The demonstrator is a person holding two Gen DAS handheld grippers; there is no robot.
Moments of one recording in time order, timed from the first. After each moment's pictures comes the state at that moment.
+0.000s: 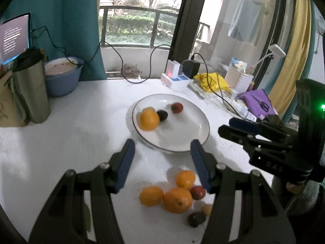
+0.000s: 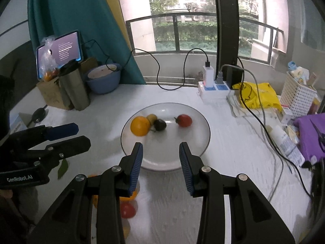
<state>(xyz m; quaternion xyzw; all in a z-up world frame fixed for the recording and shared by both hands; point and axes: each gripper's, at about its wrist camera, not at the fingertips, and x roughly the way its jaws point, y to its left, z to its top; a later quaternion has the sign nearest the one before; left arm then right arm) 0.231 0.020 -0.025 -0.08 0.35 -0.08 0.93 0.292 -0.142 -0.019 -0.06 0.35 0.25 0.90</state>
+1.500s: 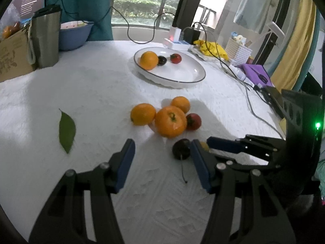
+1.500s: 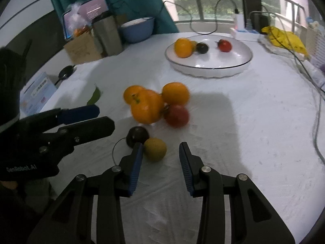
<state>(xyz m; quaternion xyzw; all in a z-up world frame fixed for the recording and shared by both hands) 0.152 0.002 -0.083 -0.10 0.41 -0.07 0.91 0.206 -0.128 -0.100 -0.06 0.44 0.34 0.83</state>
